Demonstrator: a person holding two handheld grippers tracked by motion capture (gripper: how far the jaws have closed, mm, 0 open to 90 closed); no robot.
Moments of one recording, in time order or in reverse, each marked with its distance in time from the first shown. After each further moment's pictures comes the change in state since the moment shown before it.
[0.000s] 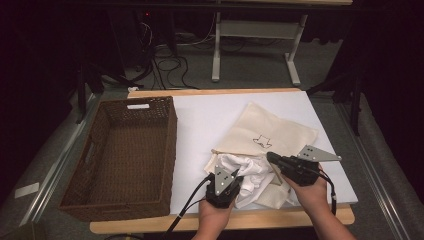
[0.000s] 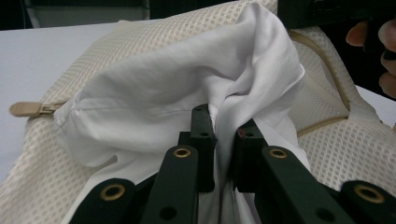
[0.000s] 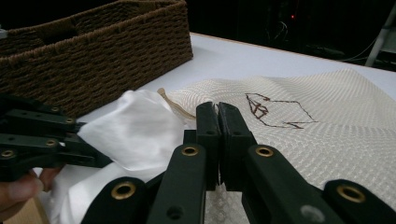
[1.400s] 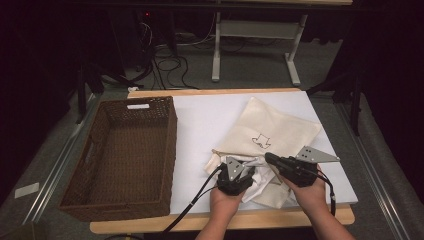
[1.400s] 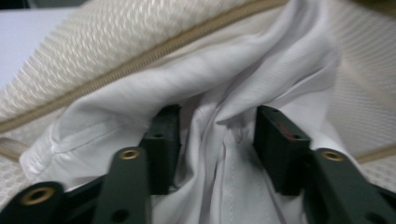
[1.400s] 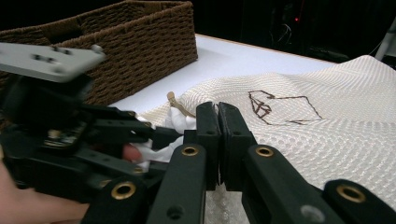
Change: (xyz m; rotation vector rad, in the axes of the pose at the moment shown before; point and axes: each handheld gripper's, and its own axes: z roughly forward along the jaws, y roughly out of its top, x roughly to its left) left arm 0.004 -0.002 0.046 0.003 0.008 0.018; right arm 0.004 0.000 0.001 -0.005 0.011 -0.012
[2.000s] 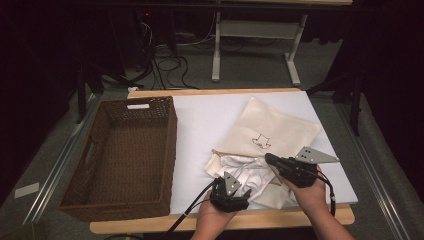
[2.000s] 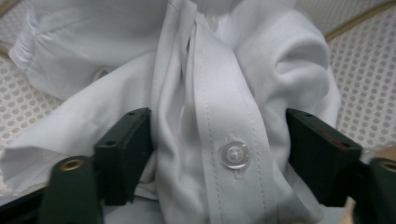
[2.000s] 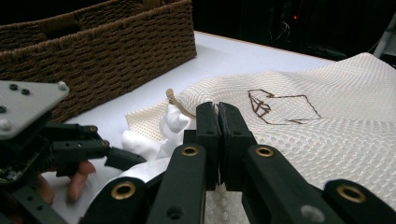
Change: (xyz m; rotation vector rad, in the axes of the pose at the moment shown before) left arm -0.006 -0.025 -0.023 0.253 -0.012 0.090; right arm 0.001 -0.001 0.000 0.012 -0.007 -0.004
